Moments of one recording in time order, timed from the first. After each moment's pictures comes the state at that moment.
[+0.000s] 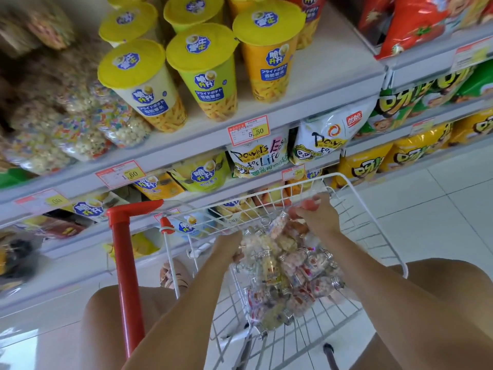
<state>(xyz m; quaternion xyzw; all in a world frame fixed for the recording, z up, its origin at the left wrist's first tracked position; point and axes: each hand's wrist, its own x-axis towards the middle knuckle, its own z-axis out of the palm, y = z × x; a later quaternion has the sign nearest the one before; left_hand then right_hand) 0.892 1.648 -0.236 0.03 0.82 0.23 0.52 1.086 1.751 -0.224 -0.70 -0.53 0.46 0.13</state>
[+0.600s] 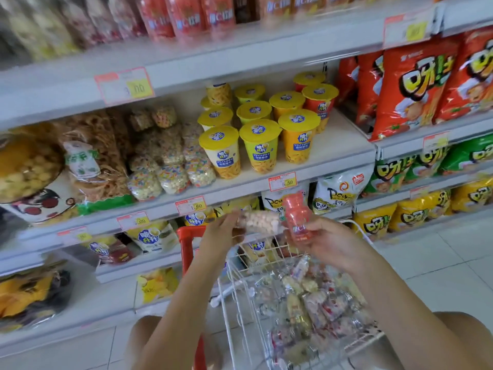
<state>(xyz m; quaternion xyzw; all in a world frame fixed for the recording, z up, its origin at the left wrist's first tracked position) 0.862 1.606 -0.013 0.23 0.67 0.54 0.45 1.061 1.696 -0.036 -0.27 -0.28 0.89 0.23</state>
